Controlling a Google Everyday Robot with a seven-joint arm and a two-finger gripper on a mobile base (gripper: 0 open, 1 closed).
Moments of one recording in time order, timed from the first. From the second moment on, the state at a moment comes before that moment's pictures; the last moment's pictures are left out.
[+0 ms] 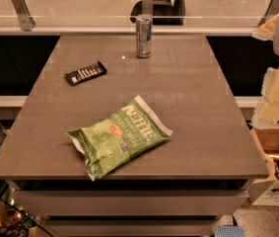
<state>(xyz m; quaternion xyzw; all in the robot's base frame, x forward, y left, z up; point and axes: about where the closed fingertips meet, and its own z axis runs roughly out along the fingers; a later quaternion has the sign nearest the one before) 0.438 -0.213 0.989 -0.60 0.78 -0.05 0.18</state>
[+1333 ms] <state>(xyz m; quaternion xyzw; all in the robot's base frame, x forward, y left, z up) 0.470 -0.213 0.995 -0.53 0.81 -0.02 0.26</state>
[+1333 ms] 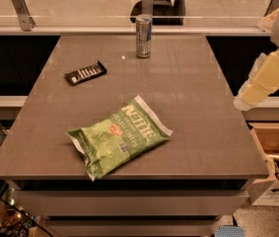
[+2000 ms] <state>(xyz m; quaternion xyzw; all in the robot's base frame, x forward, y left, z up) 0.502 -0.213 0.986 -0.43 0.83 0.01 0.35</state>
